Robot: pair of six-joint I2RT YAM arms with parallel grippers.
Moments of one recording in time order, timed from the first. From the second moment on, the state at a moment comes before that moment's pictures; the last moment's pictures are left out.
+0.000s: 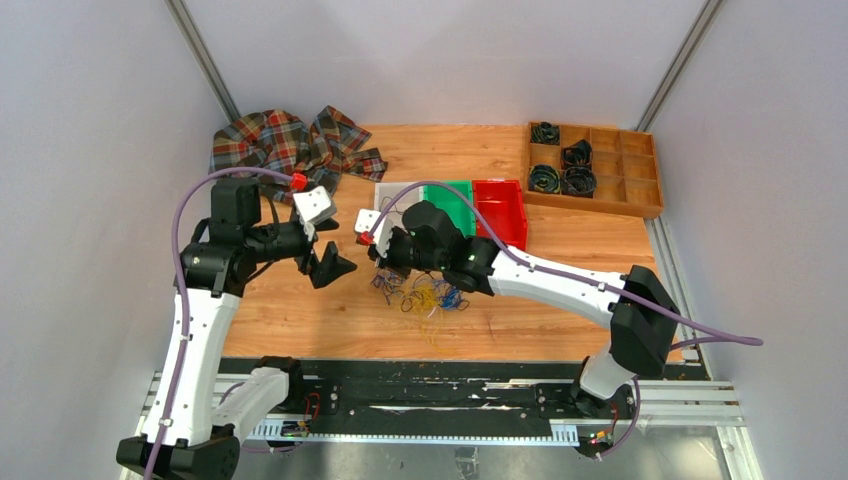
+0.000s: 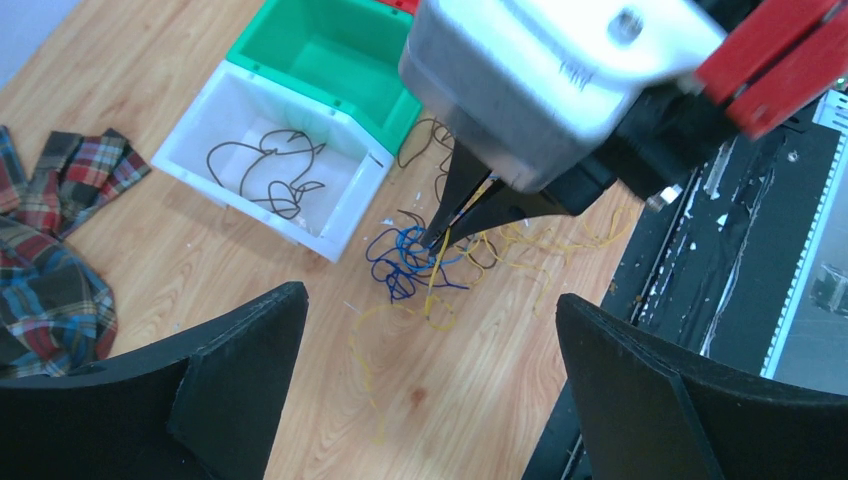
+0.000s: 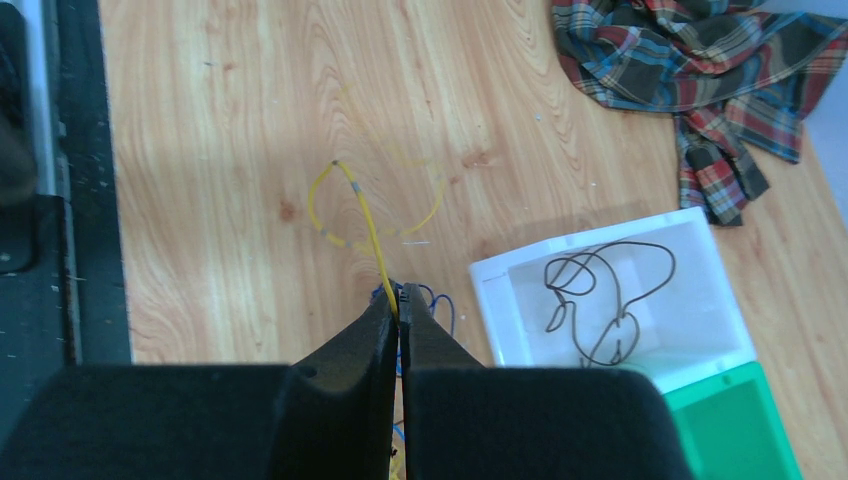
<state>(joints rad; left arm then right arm) -0.10 0.92 1.19 -0.95 0.85 0.58 1.05 1.60 1.25 -0.07 -0.19 -0.33</state>
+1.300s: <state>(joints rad) -0.27 1.11 1.41 -0.97 0.76 0.47 0.93 1.50 1.02 0.38 -0.40 0.11</state>
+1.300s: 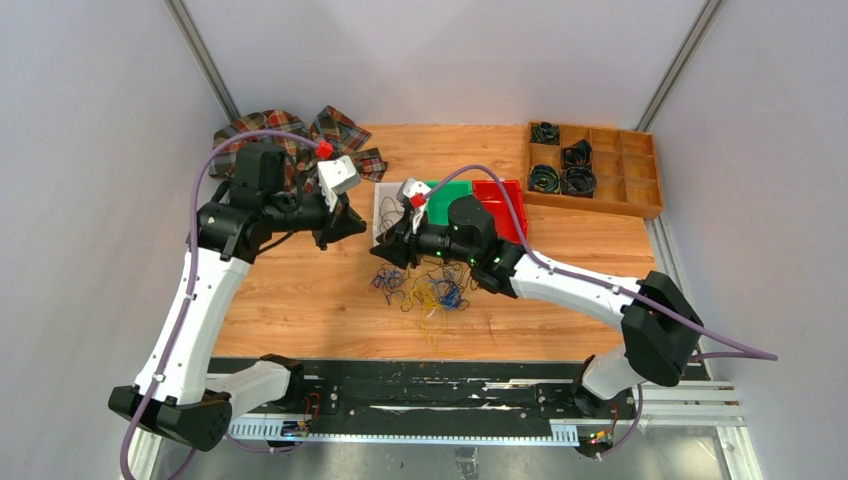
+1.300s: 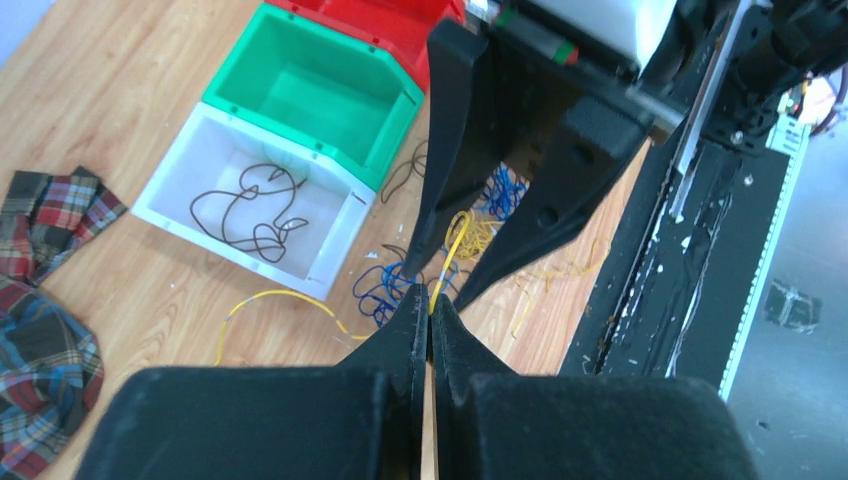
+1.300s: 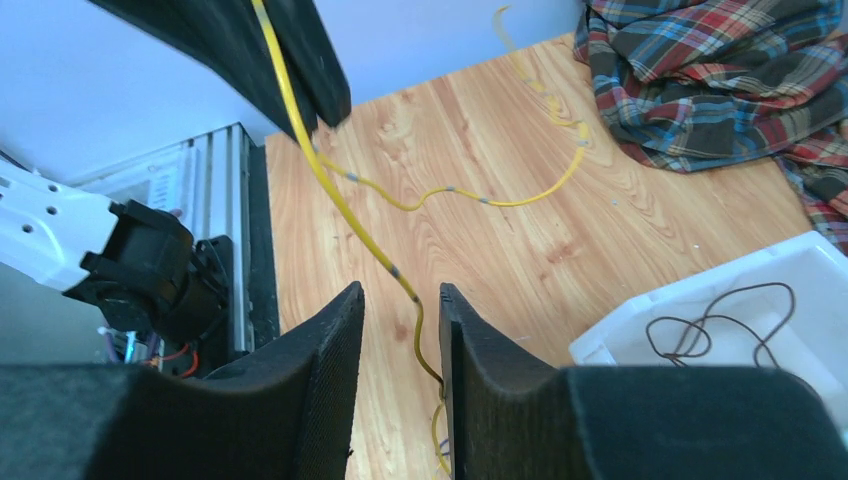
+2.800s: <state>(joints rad) -0.27 1.12 1.84 -0.76 0.58 0.22 0.93 1.13 0.75 0.49 -0.19 0.11</state>
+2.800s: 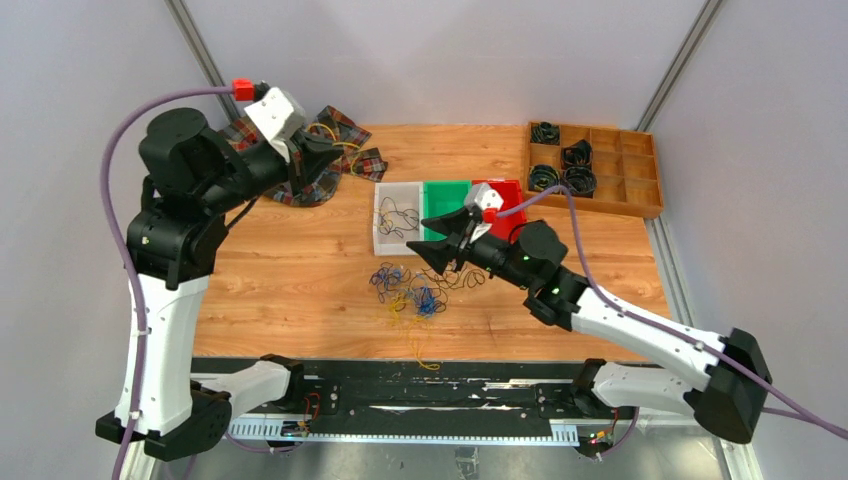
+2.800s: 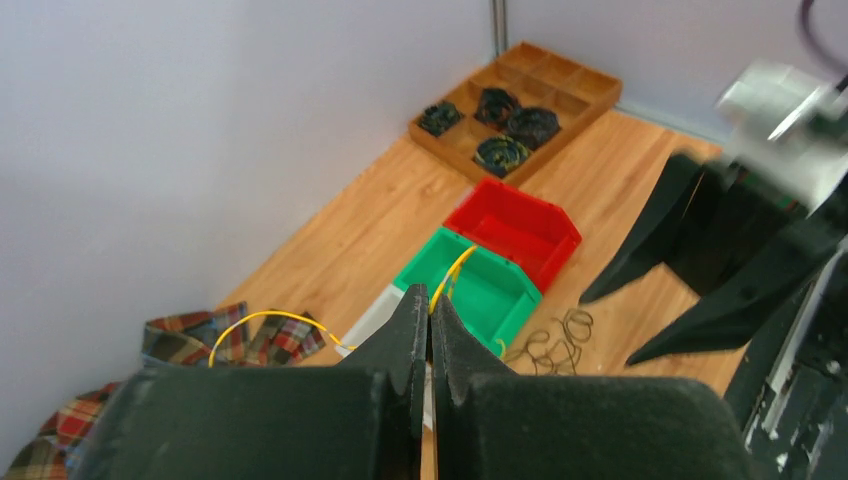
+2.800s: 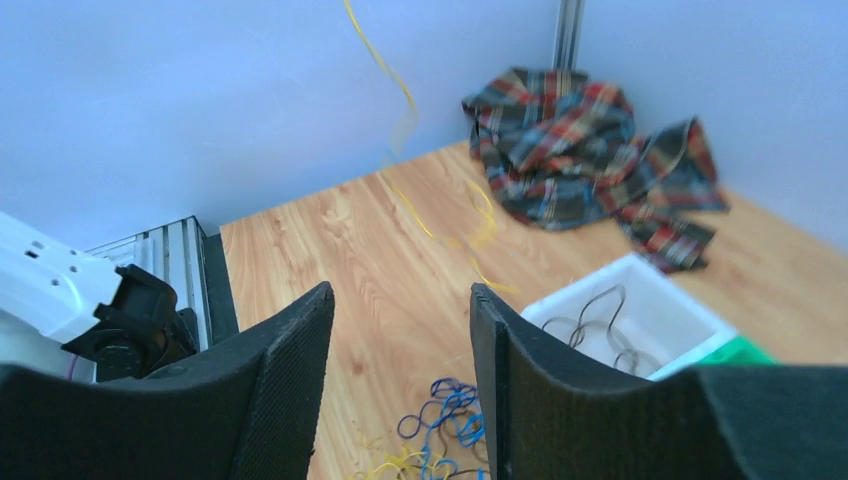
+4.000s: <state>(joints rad) -0.27 1.03 1.46 -0.62 0.87 -0.15 0.91 1.34 0.99 0.59 -0.42 0.06</state>
